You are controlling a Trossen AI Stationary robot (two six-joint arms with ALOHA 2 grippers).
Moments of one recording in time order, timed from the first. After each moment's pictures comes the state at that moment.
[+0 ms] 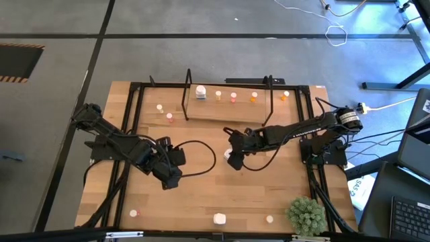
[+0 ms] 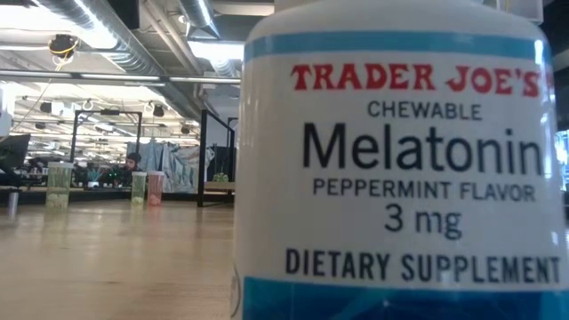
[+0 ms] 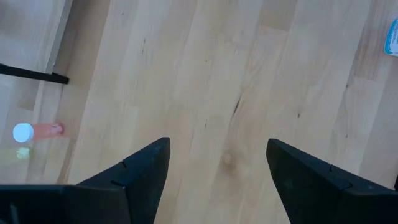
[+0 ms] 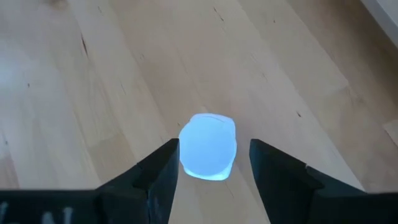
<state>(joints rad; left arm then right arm) -0.53 1.51 1.47 -1.21 -0.38 -0.73 0.16 1.63 1.14 -0.54 0.19 0.65</state>
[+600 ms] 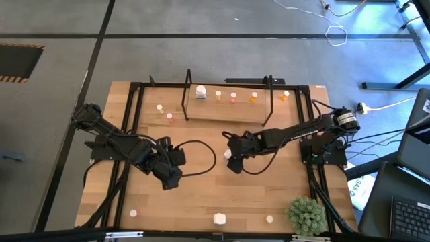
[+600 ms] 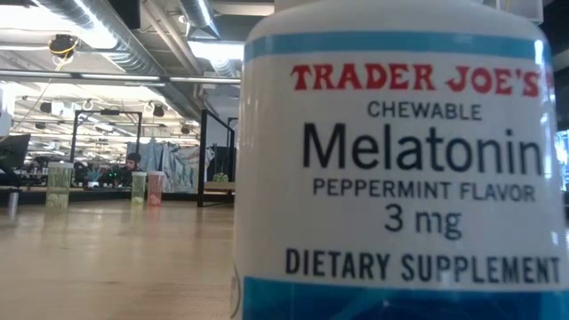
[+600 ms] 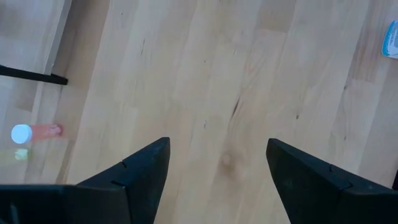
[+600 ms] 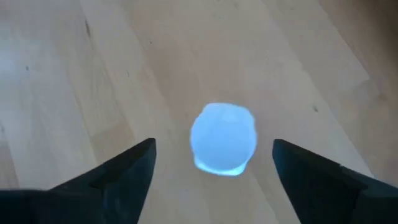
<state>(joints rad) -0.53 1.51 1.47 -1.20 -0.38 -0.73 0.19 1.66 1.14 -0.53 0.18 0.64</state>
